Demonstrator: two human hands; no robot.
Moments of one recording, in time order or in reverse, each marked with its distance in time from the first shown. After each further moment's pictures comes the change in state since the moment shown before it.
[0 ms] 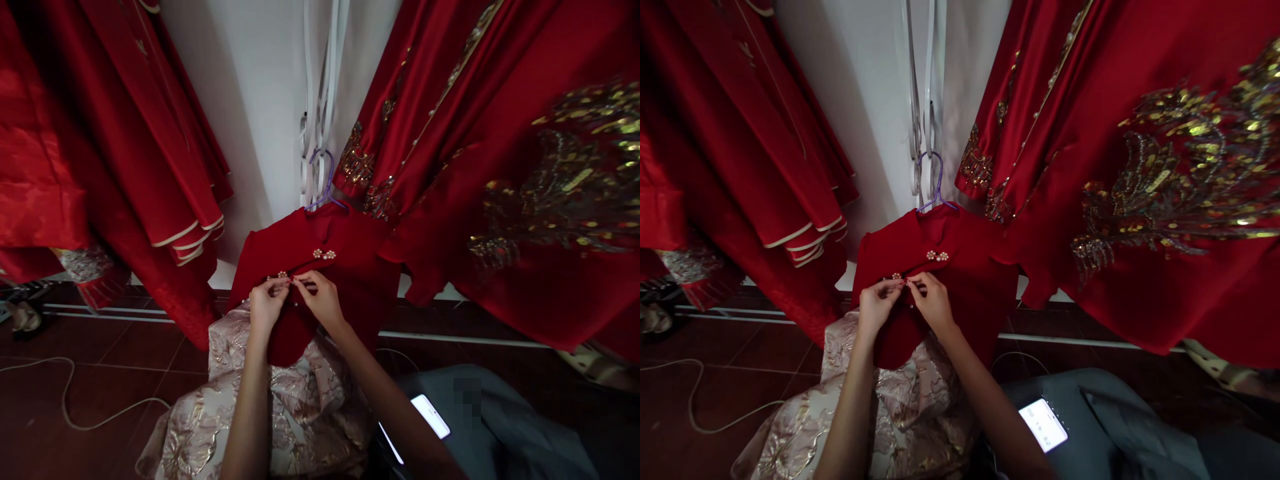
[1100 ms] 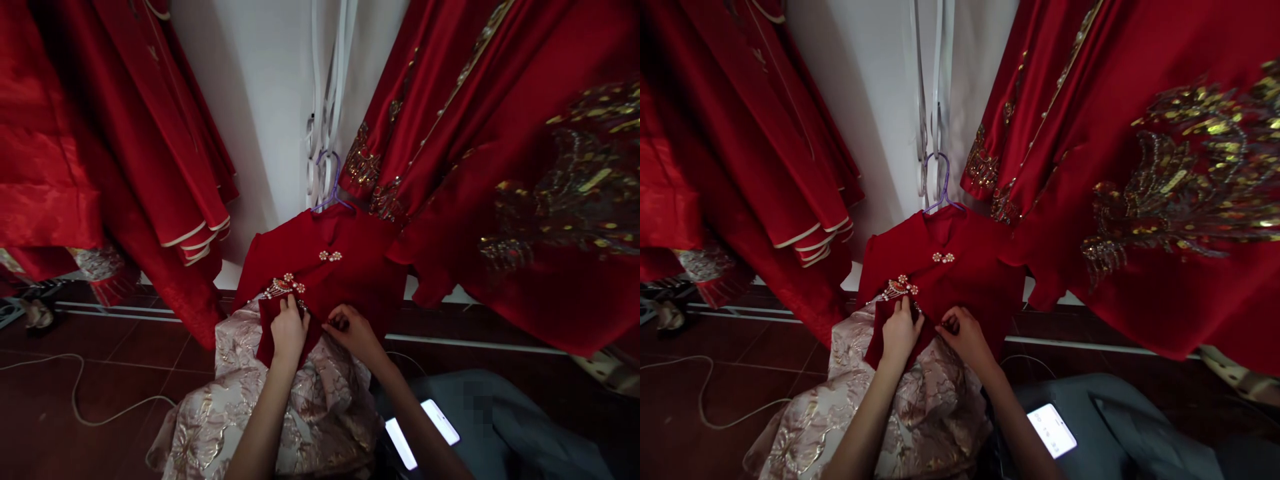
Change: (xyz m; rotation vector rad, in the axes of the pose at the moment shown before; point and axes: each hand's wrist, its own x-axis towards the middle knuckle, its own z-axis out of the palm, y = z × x) left_hand -0.055 -0.006 0.031 1.007 -0.084 -0.057; right_hand -0.068 0.034 -0.049 -0.282 -0.229 0.226
